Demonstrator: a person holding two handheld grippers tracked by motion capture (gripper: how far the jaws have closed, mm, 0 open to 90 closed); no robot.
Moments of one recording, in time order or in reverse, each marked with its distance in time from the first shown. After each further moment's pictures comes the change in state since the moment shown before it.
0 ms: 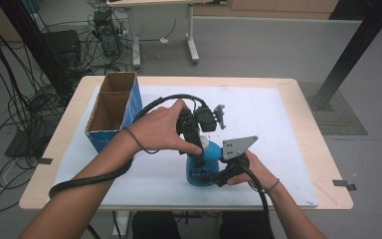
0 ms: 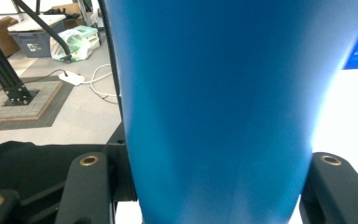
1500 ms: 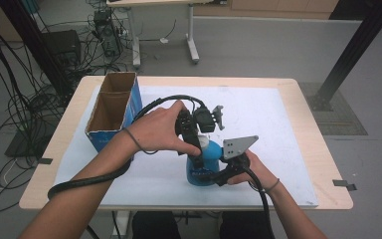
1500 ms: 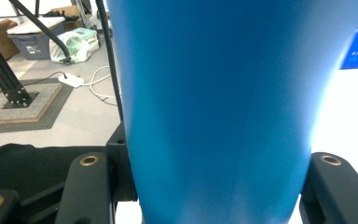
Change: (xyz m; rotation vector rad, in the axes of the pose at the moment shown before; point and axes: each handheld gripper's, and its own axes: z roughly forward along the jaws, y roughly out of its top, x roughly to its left) left arm 0.002 -0.004 0.001 -0.002 -0.011 0.001; right arm 0.000 -0.001 -0.001 -0.005 -0.003 0.010
